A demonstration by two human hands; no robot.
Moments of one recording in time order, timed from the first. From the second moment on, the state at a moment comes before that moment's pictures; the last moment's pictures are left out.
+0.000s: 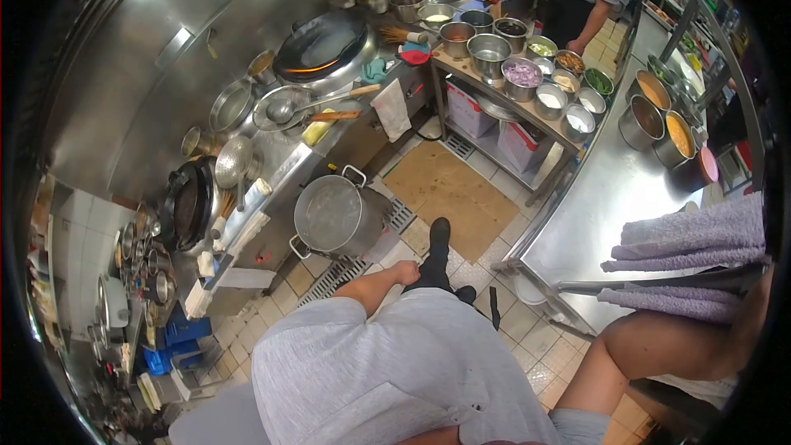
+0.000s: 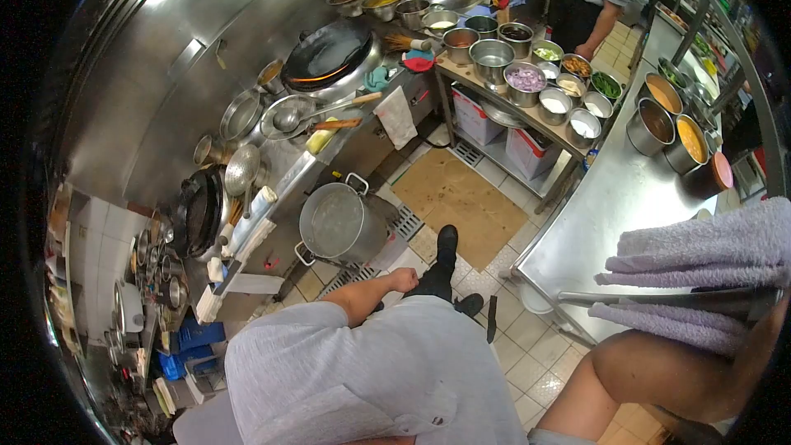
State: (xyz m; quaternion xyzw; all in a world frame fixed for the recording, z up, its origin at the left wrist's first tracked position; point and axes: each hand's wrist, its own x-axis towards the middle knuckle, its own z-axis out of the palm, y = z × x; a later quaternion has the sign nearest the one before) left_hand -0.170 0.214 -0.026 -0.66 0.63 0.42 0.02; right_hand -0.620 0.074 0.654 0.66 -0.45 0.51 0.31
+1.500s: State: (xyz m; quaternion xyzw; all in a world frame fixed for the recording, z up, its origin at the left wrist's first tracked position) left_hand -0.175 0.209 -0.022 -0.67 0.62 0.42 0.03; right_hand -0.611 0.081 0.643 0.61 -0.51 0.49 0.36
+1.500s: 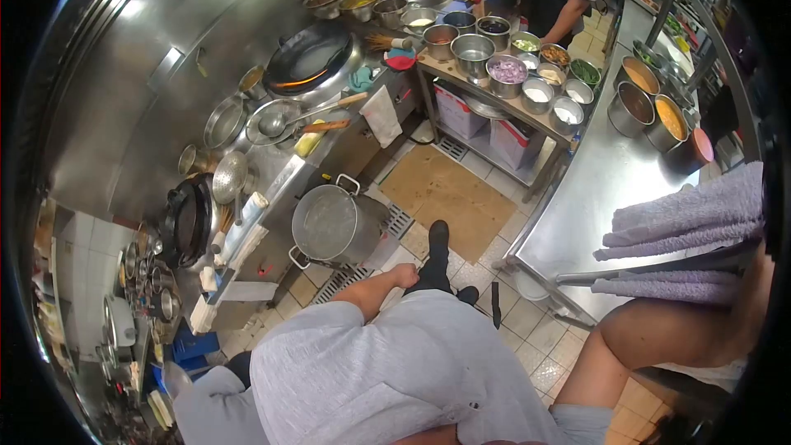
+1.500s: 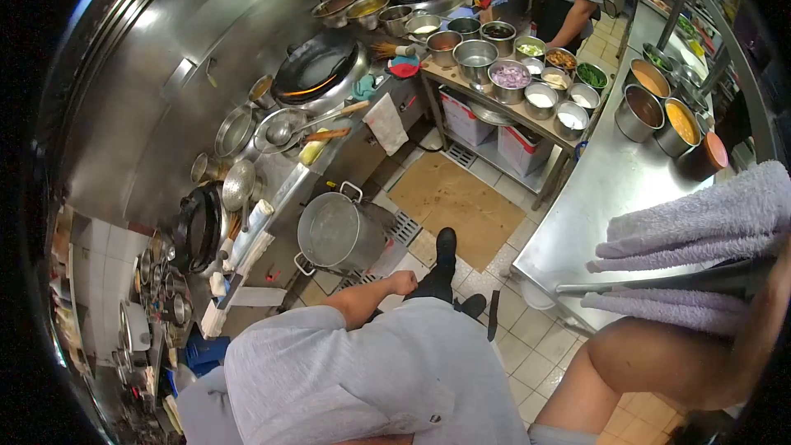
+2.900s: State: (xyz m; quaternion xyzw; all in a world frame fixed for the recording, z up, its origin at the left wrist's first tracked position) left_hand -0.176 0.211 -0.027 -0.68 0.62 0.40 0.04; right_hand -0.616 0.088 0.635 0.61 -0.49 0.50 0.37
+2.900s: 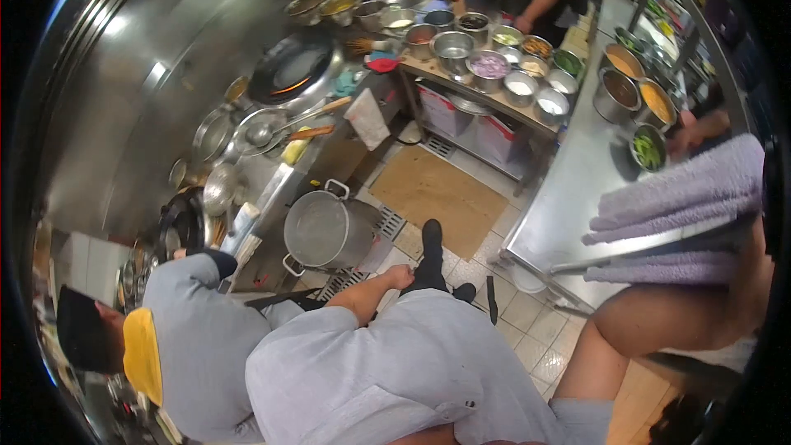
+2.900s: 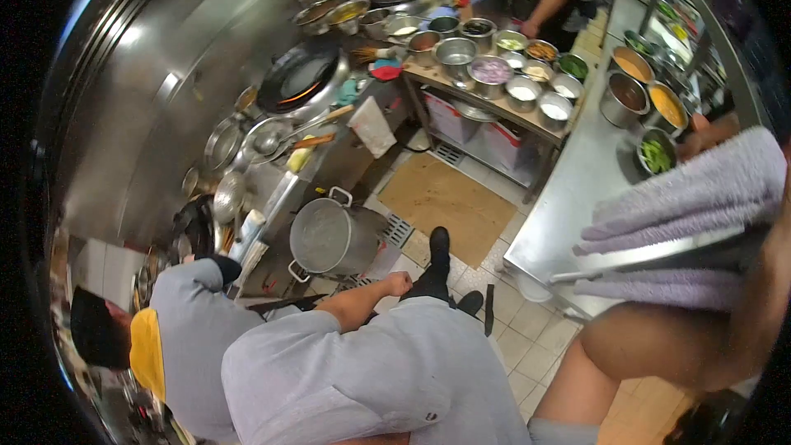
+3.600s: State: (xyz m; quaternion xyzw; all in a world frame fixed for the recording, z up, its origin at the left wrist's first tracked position) left_hand -0.429 -0.086 0.117 -0.39 0.47 0.72 -0.33; right_hand -0.666 0.096 0.624 0.62 -0.56 0.38 0.40
